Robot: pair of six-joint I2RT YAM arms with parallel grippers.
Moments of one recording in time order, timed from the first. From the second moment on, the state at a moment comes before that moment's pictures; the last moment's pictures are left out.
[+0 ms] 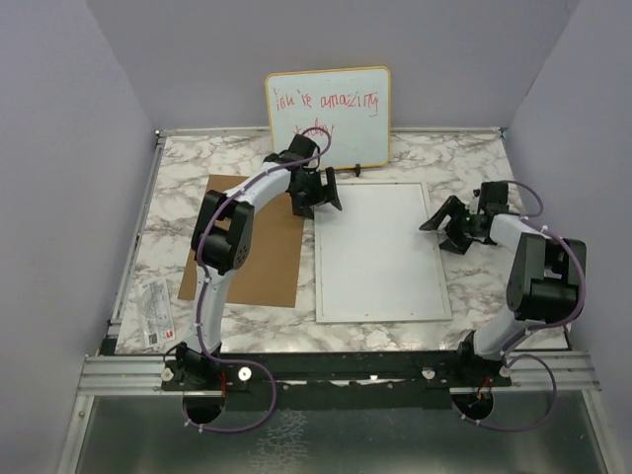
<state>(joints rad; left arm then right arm) -0.45 2.27 1.85 -0.66 0.37 -0.59 -0.17 1.65 0.89 -0.28 -0.44 0.52</state>
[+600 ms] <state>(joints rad) -0.28 2.11 1.83 -0.74 0.28 -0.50 -0.06 1.52 1.15 -0.39 -0.23 0.60</state>
